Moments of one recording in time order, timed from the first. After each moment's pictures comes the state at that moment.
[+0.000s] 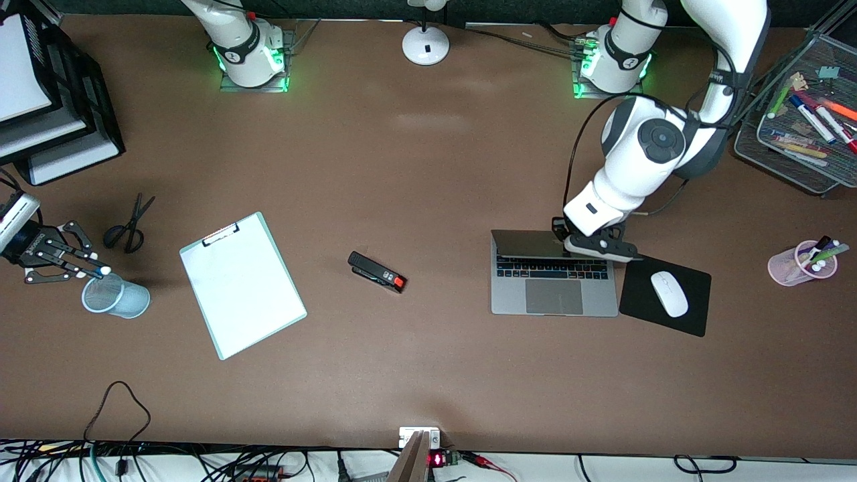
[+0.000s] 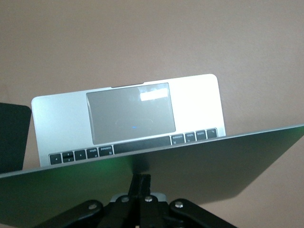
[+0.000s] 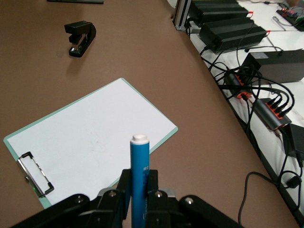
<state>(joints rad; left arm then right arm) -0.12 0.28 -0.22 -2.07 -0.02 2.53 -0.18 -0.42 0.47 -0.01 -1.67 0.86 1.98 -2.22</state>
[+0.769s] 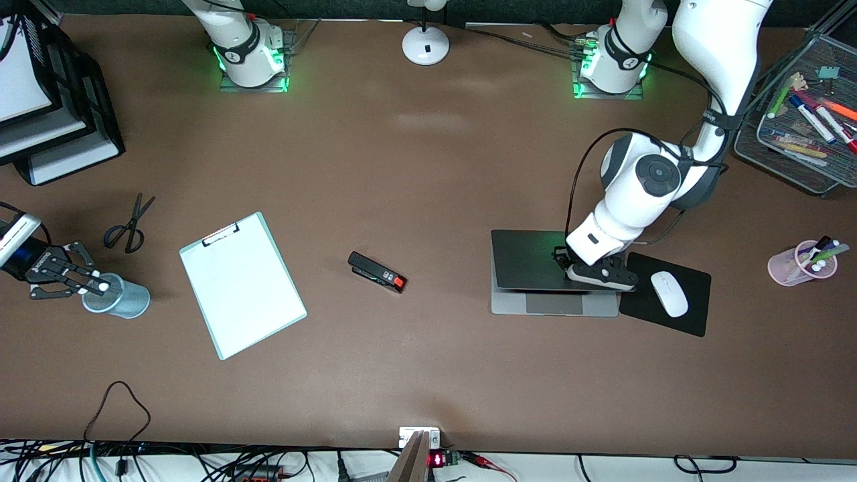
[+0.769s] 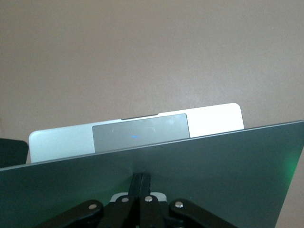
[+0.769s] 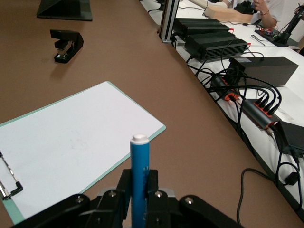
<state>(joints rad) -0.11 0.43 -0.20 -1.97 0.03 2.63 -0.17 -0.48 0.66 0.00 -1.55 1.00 1.91 -2.32</state>
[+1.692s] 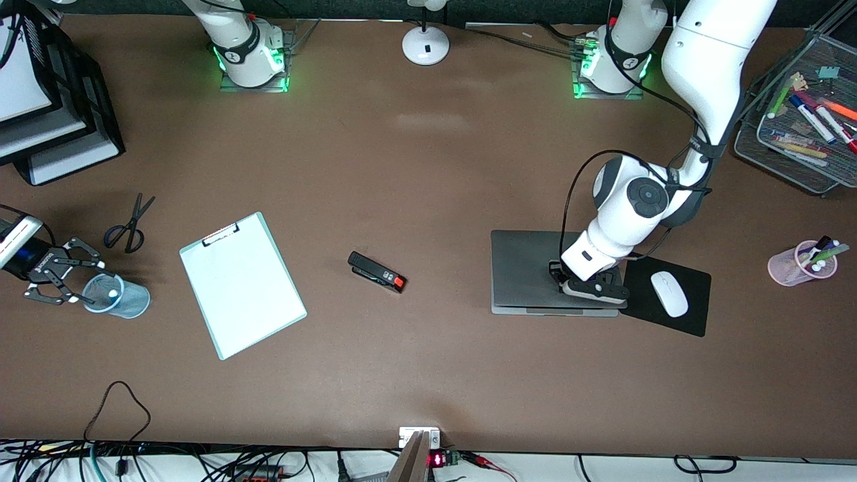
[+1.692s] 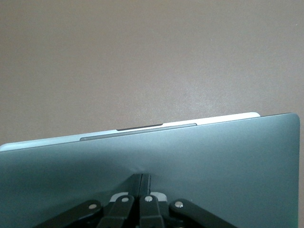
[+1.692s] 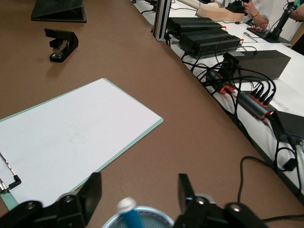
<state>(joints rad) -0.11 0.56 -0.19 -1.94 0.03 2.74 -0.17 -0.51 0.69 0.00 -1.53 1.02 1.90 -2.33</state>
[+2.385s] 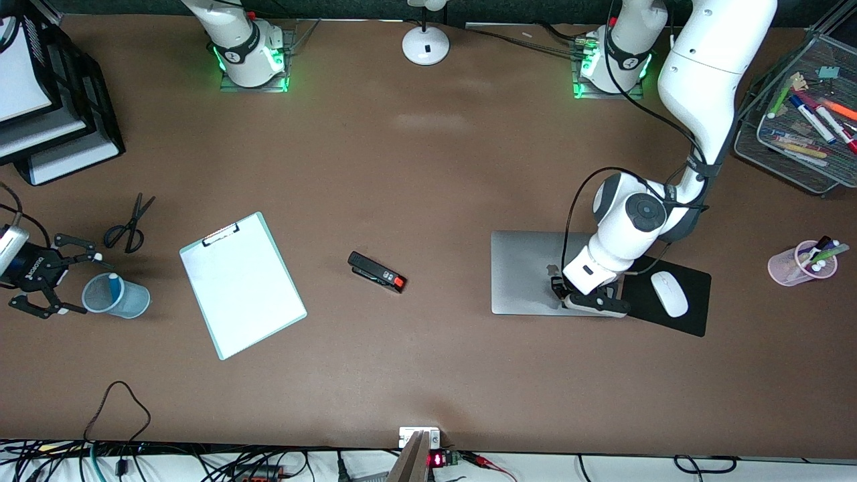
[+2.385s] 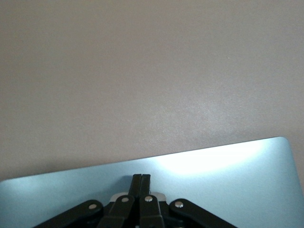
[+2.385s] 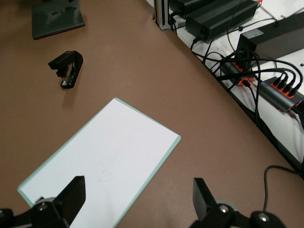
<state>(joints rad) -0.11 0.65 -0.16 -1.85 0.08 2.79 -0.17 -0.35 0.53 0.02 -1.48 0.73 1.90 -1.73</state>
